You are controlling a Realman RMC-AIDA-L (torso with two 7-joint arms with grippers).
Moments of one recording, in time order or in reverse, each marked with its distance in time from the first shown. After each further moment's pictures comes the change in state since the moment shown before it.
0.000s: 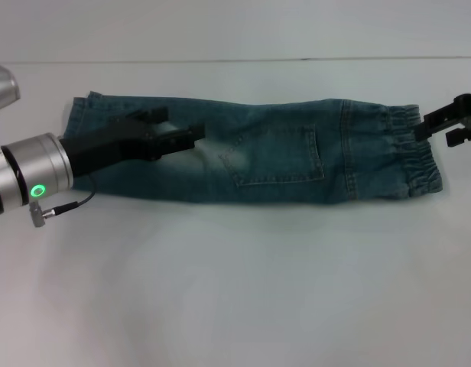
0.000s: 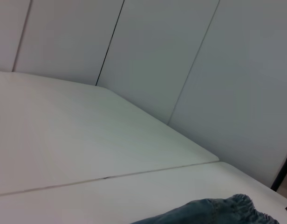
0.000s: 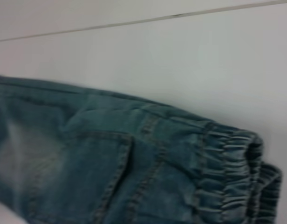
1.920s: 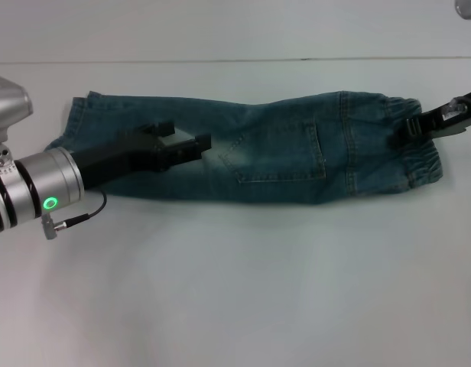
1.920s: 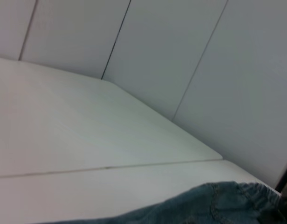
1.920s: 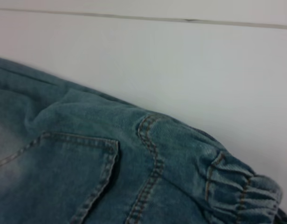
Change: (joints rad) left arm -0.002 -0.004 -0.002 -0.077 -0.017 -0.038 0.036; right arm 0.028 0.092 -0.147 0.106 0.005 0.310 -0.126
